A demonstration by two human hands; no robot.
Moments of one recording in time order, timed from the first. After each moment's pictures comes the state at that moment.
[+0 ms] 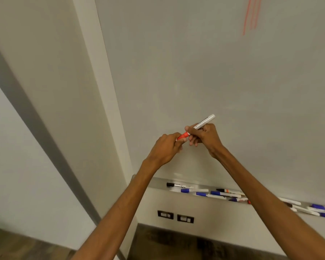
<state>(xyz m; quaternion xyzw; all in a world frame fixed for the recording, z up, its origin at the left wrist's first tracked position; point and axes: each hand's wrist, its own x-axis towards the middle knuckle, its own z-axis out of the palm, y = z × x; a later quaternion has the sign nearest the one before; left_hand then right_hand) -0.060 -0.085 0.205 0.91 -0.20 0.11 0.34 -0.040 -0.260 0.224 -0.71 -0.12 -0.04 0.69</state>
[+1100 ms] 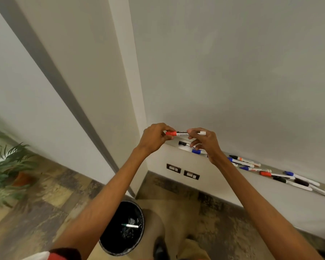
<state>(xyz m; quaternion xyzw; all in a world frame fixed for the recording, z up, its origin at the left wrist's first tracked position) -0.106 -0.018 0.096 0.94 -0.07 0.04 0.33 -0.083 -0.234 0.081 -0.73 -0.03 0.11 0.68</state>
